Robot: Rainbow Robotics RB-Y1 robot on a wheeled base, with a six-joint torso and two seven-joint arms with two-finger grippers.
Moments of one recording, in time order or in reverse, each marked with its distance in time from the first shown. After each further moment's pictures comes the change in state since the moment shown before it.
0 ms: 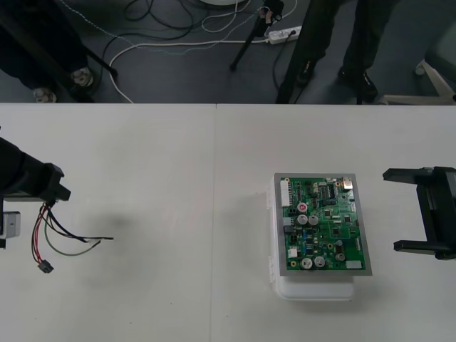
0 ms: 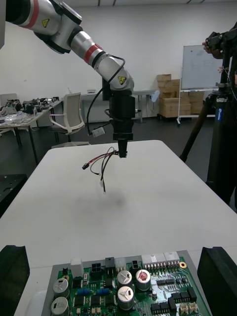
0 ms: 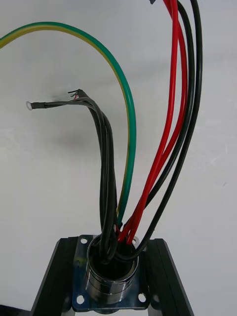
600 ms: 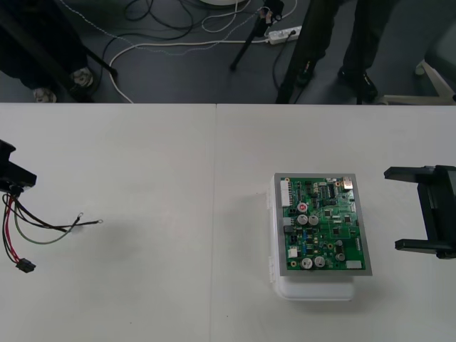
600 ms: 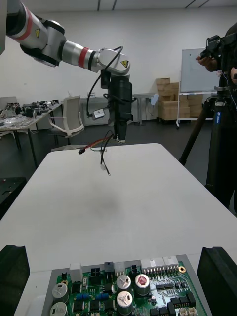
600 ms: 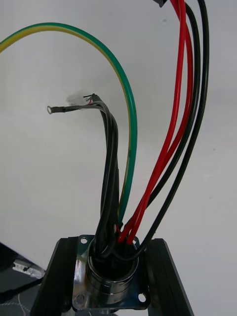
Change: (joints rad) right arm 0.000 0.000 0.000 0.000 -0.015 0.000 0.000; left arm 0.580 -0.050 0.901 0.095 0.083 -0.414 0.000
